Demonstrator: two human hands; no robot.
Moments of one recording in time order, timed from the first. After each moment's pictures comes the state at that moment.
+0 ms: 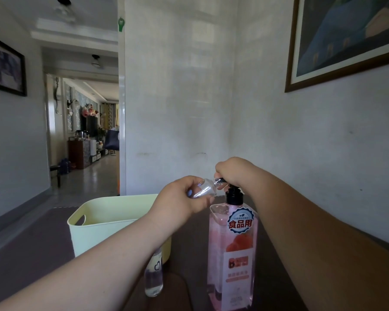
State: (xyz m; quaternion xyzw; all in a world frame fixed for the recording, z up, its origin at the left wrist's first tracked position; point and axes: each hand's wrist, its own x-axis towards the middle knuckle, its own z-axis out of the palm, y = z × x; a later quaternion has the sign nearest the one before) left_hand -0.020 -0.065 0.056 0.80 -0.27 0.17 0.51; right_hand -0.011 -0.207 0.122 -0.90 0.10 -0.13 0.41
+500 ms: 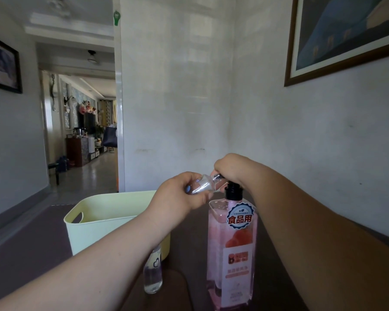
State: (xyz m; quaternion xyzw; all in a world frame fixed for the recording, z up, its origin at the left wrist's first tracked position) left_hand -0.019 -0.065 0.054 0.79 -0.27 0.17 0.52; right_hand -0.006 -0.209 0.118 -0.91 0.12 -0.09 0.39
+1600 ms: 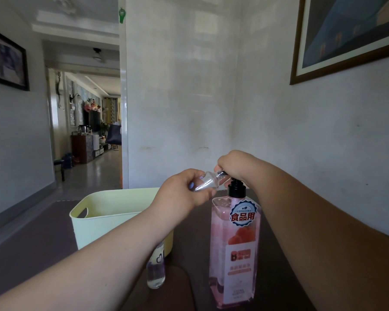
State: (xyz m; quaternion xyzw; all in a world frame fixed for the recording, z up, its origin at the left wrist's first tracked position) left_hand -0.018 -0.066 0.053 0.81 -0.25 0.19 0.50; right_hand -0.007 -0.210 0.119 -0.92 0.09 -0.10 0.36
